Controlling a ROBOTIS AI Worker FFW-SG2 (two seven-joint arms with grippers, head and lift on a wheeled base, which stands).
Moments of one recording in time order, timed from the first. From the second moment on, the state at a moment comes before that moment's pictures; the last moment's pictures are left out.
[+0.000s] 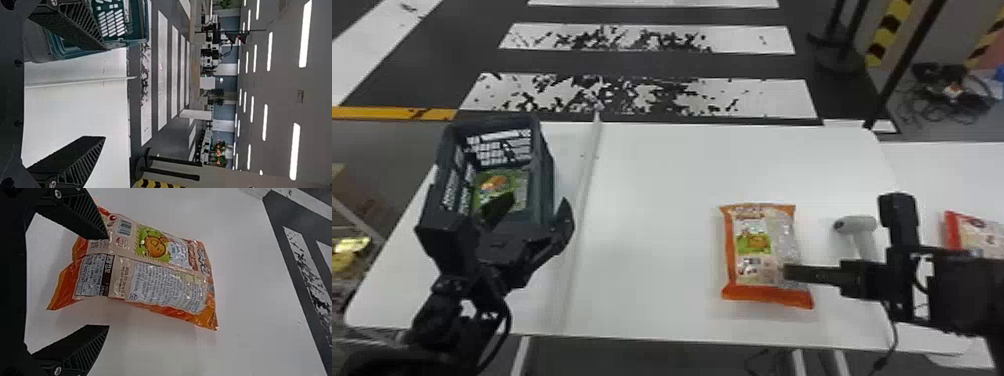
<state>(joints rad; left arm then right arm) 0.45 0.12 0.10 -1.98 0.14 0.16 -0.17 0.06 -0.19 -0.14 -1.80 -0.20 1.27 0.52</state>
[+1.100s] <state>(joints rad) 0.46 0.12 0.09 -1.97 0.13 0.16 -0.17 -0.01 -0.20 -0.26 -1.64 -0.31 1.26 0.75</state>
